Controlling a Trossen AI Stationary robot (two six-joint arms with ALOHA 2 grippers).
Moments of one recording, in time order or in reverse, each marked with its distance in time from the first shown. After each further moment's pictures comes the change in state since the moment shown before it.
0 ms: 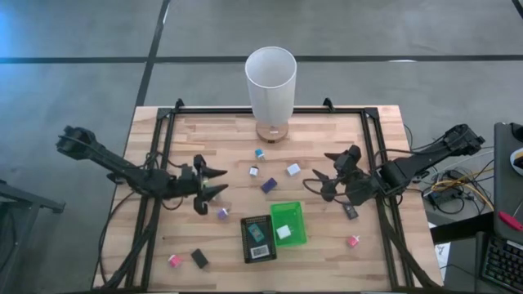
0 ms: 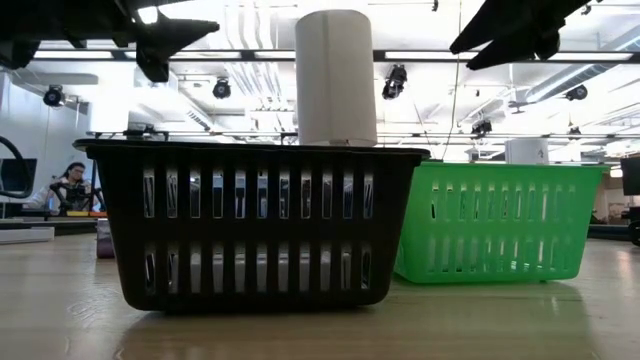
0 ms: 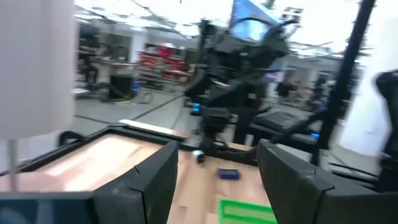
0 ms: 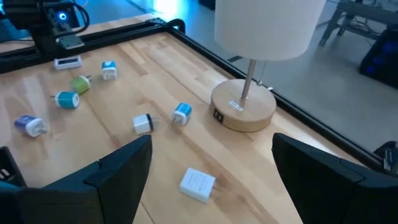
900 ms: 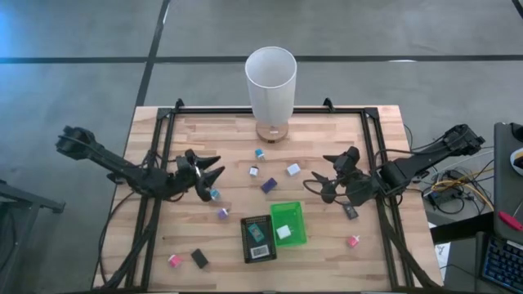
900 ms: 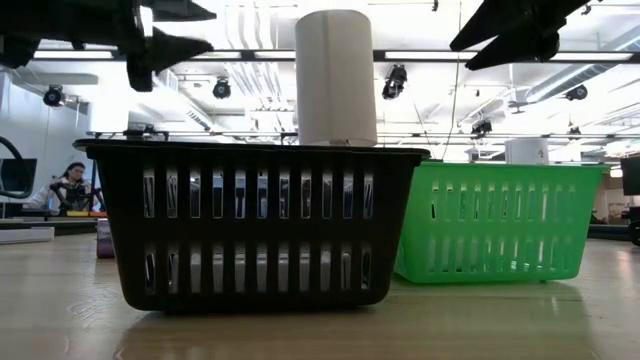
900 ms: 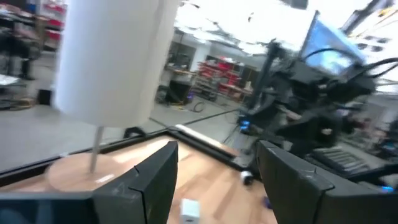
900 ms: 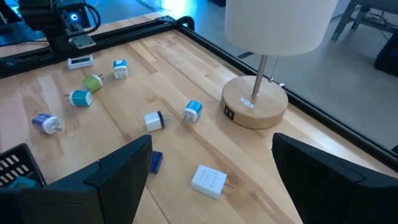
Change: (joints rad) left arm 0.004 -0.023 0.002 0.005 -0.282 -0.087; right arm 0.002 0.000 -0.006 0.022 -0.034 0.008
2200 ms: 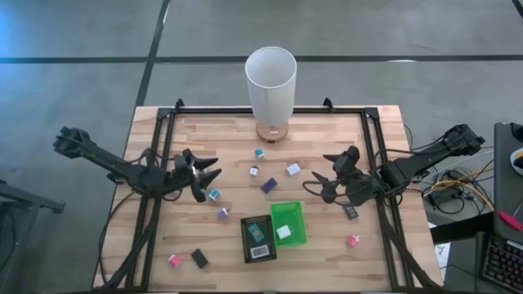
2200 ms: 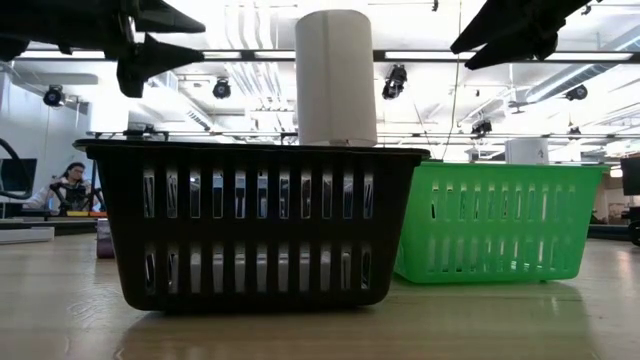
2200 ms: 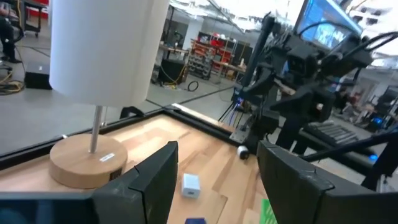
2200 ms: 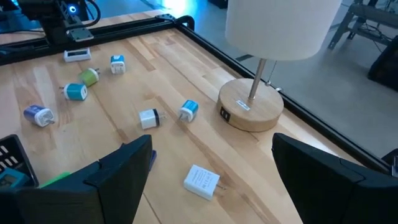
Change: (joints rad) left arm 0.003 -0.173 0.000 -0.306 0.062 -0.076; right arm 0.000 0.000 -0.001 -0.001 0.006 -0.057
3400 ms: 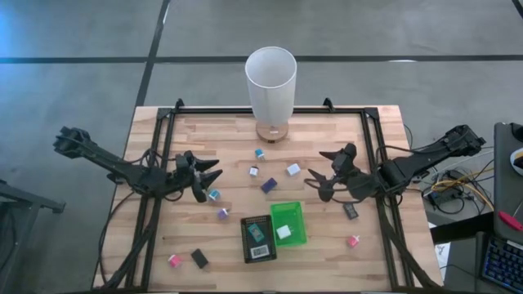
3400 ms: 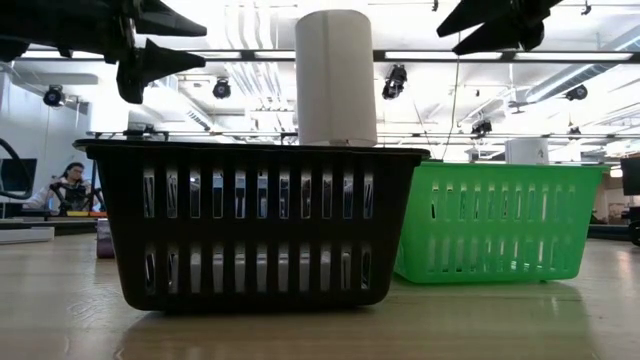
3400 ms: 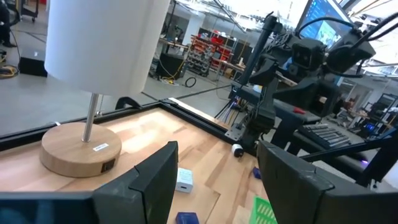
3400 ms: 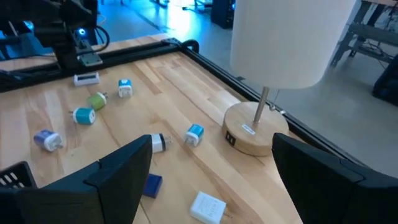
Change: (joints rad) left arm 0.000 0.018 0.000 0.000 0.004 -0.076; right arm -0.027 0.000 0.000 0.173 0.008 -0.135
